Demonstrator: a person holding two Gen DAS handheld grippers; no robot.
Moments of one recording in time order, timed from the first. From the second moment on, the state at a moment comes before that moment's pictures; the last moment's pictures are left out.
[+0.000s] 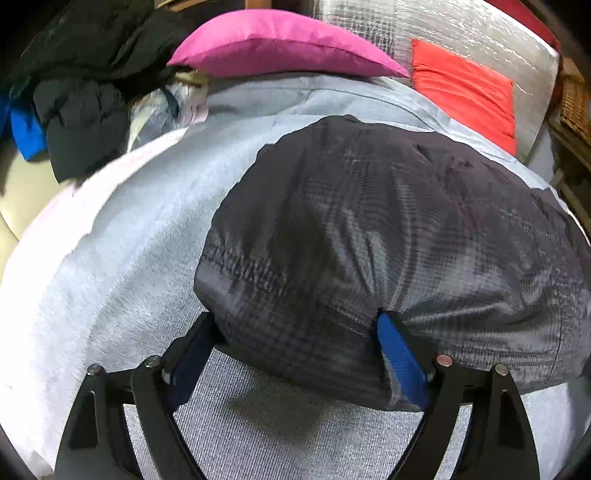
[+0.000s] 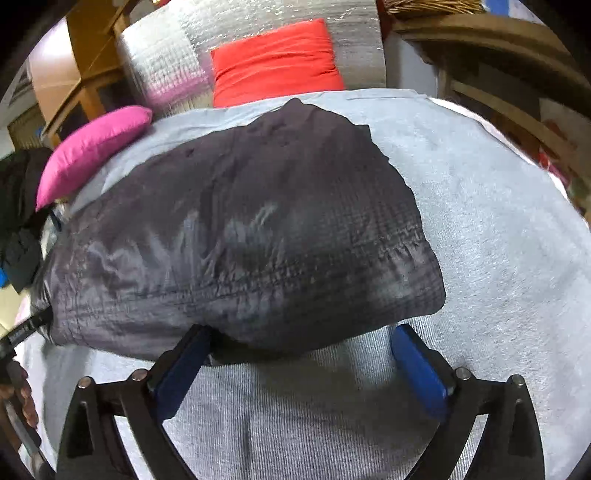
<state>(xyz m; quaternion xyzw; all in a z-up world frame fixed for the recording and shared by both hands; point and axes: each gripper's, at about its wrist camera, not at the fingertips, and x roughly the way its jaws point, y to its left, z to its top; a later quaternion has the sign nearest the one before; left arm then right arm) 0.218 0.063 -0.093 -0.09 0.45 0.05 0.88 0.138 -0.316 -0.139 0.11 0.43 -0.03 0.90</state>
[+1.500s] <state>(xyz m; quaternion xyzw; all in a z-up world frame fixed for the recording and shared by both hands) 0.153 0.174 -0.082 -0.20 0.38 0.08 0.90 0.049 -0.348 -0.112 0.18 0.38 -0.02 0.91</state>
